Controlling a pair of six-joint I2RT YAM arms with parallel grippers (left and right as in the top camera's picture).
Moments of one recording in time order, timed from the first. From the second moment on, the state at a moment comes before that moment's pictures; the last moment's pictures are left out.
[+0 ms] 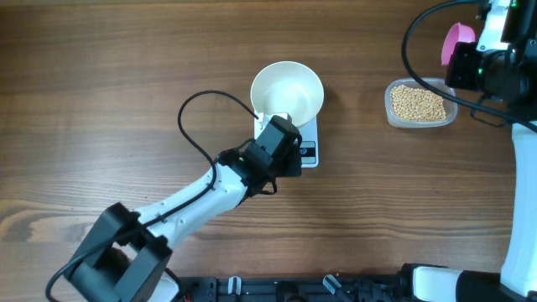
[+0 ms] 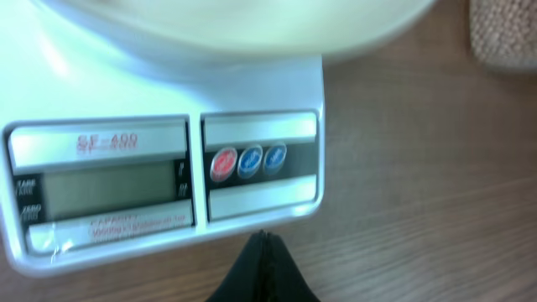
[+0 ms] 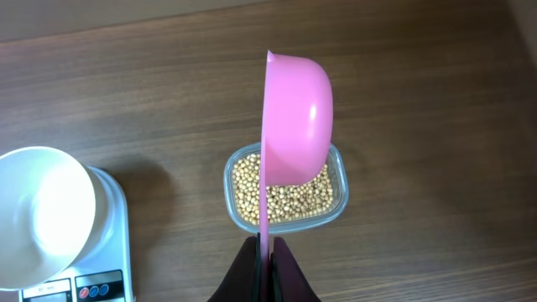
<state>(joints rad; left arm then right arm) -0.73 1.62 0.90 -0.22 0.04 -0.73 -0.08 1.49 1.82 -1.21 0.06 0.05</state>
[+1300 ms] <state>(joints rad) -0.73 1.80 0.90 -0.03 -0.08 -0.73 -0.08 1.49 1.82 -1.16 0.05 0.06</state>
